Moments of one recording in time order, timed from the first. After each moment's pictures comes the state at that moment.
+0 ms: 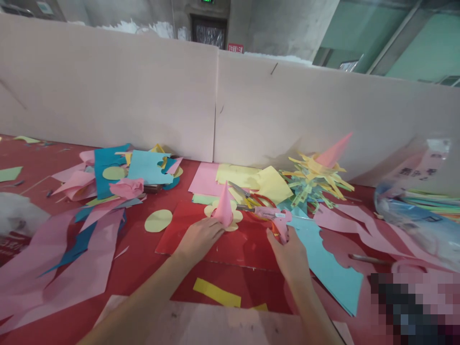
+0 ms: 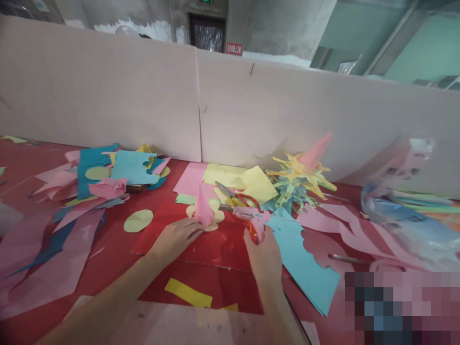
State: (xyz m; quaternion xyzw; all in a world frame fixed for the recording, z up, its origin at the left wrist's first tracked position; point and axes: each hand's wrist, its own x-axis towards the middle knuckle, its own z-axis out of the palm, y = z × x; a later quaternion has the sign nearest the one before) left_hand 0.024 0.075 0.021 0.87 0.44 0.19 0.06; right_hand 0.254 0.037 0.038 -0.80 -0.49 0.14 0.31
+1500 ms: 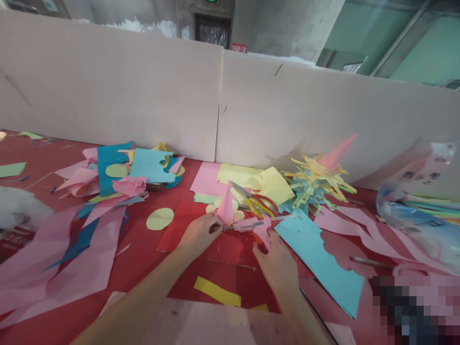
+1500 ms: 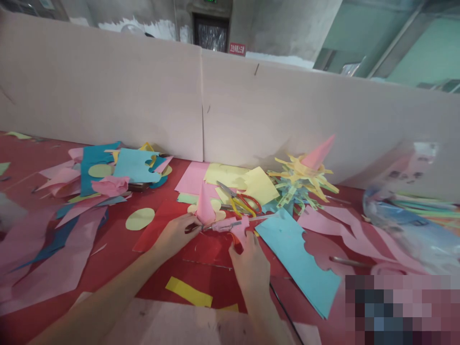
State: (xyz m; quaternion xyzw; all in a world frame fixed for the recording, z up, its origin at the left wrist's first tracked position) left_hand 0.024 0.082 0.016 0.77 0.51 0.29 0.23; right_hand 0.223 0.023 0.033 -0.80 -0.57 0.12 0.13
